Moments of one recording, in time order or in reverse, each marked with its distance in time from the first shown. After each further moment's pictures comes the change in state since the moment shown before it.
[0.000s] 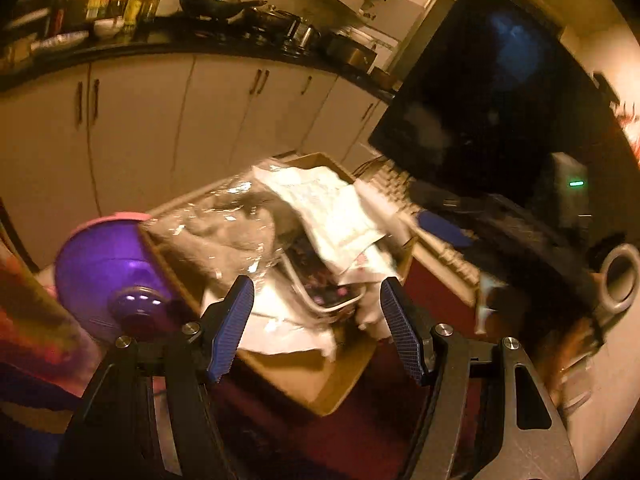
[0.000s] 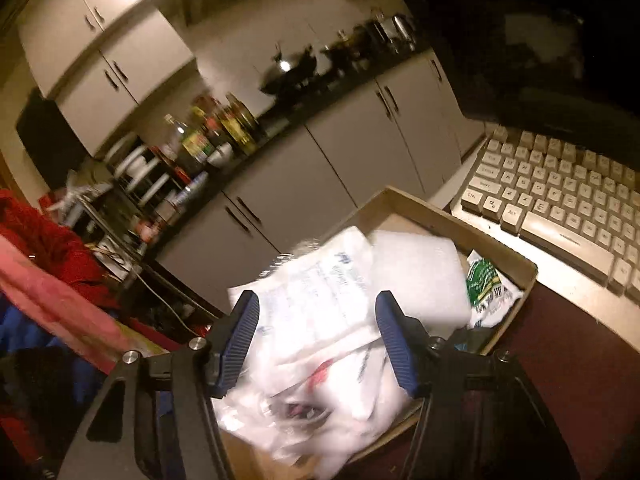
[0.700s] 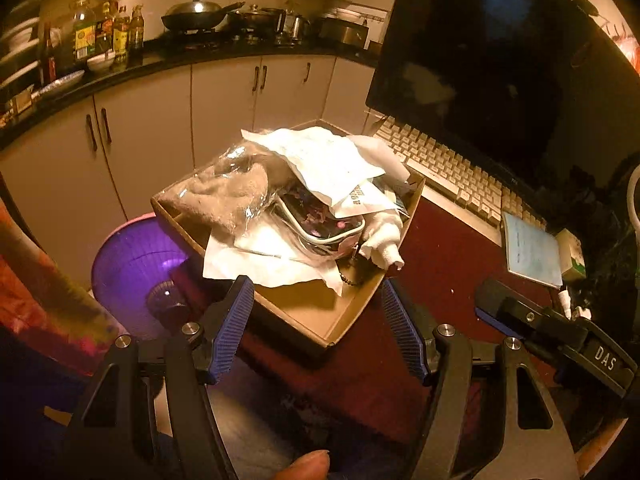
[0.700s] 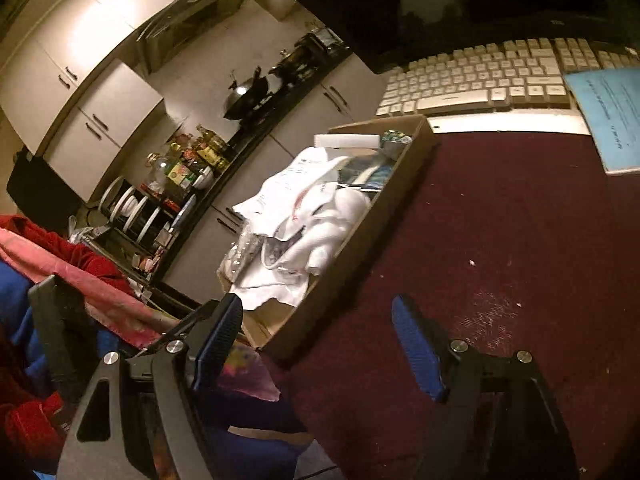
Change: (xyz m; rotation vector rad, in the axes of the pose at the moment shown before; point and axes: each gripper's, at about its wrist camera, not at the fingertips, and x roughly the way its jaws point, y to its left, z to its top) left arm -0.010 -0.034 -0.045 0.168 0.036 0.127; right arm -0.075 -0.015 -0.124 0.255 -0.075 -0.058
